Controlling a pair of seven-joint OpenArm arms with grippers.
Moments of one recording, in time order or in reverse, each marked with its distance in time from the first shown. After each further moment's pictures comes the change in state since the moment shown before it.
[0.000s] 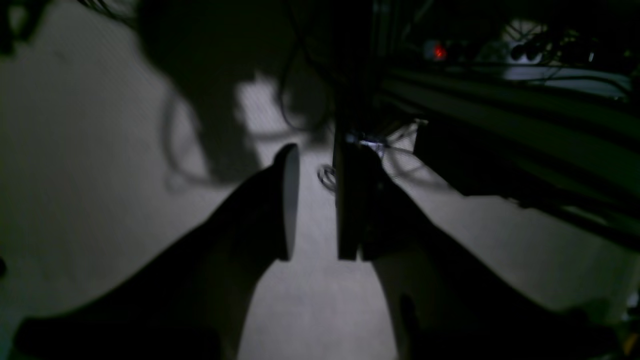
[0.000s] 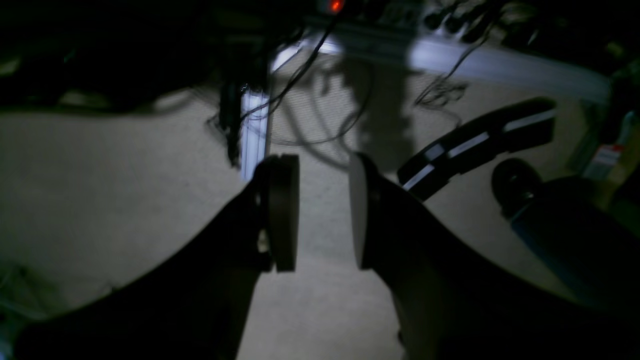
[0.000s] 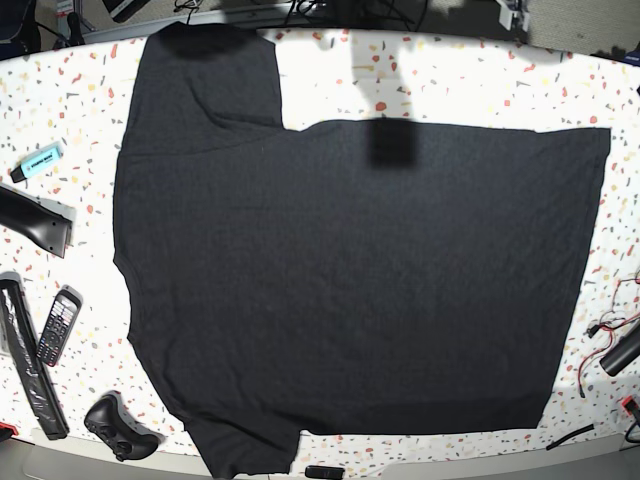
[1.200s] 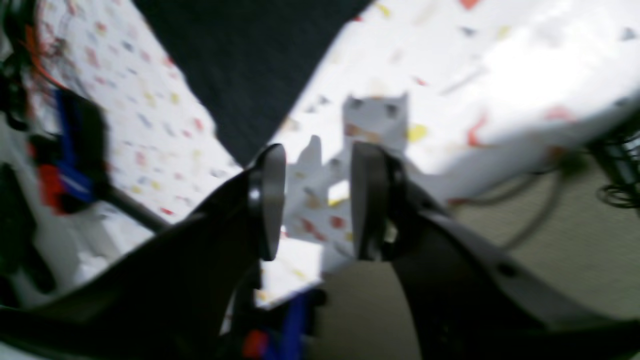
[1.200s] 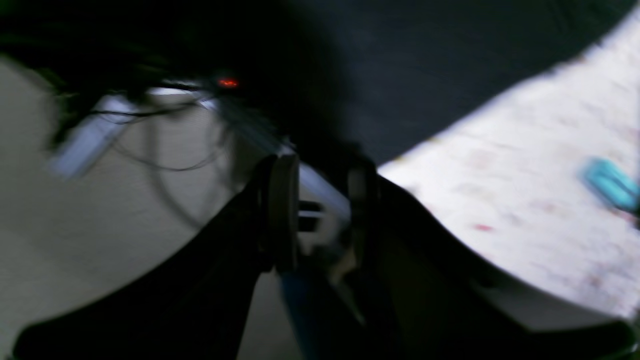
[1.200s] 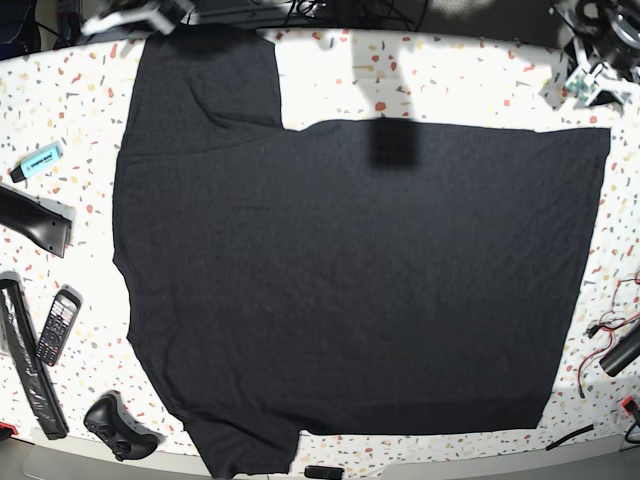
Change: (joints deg) left arm 7.1 -27.6 0.0 35.1 14.9 -2.6 0.8; right arm -17.6 21.7 6.9 51.7 -21.6 -5.4 -18.7
